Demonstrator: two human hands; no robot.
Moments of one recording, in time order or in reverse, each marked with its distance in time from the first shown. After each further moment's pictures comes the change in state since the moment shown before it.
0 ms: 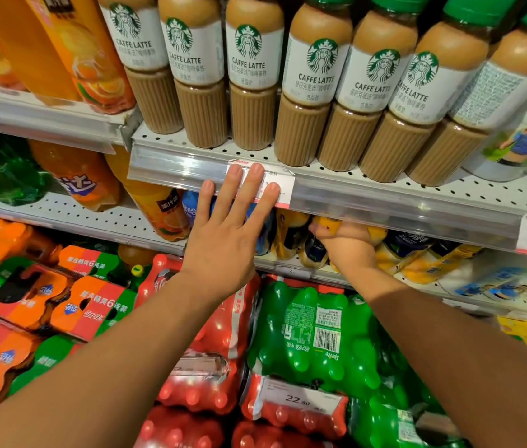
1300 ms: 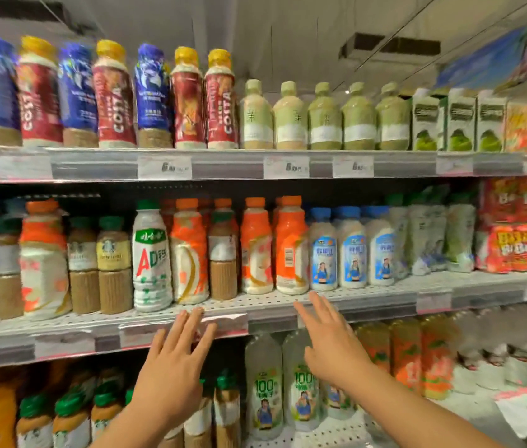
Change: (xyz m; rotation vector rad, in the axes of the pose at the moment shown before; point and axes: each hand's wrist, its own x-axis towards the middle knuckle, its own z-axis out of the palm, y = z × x) left_hand 0.184 0.116 -0.282 0.124 -0.034 0.086; right_hand -0.131 -0.029 -0.449 -0.317 0.437 -0.364
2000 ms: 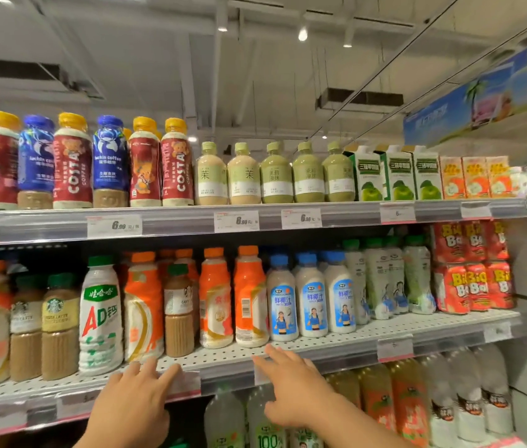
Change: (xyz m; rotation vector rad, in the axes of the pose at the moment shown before) left_hand 0.038 0.027 -0.063 0.017 -0.008 -0.072; right_hand 0.007 0.014 -0.050 -0.040 -0.215 -0.148
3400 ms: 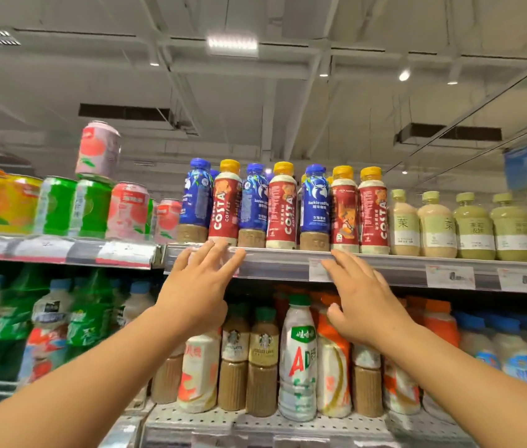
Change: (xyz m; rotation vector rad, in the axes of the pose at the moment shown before) left_hand 0.017 -0.283 -0.132 0.058 0.508 -0.034; right_hand 0.118 -0.246 -0.129 -0.249 0.670 -0.160
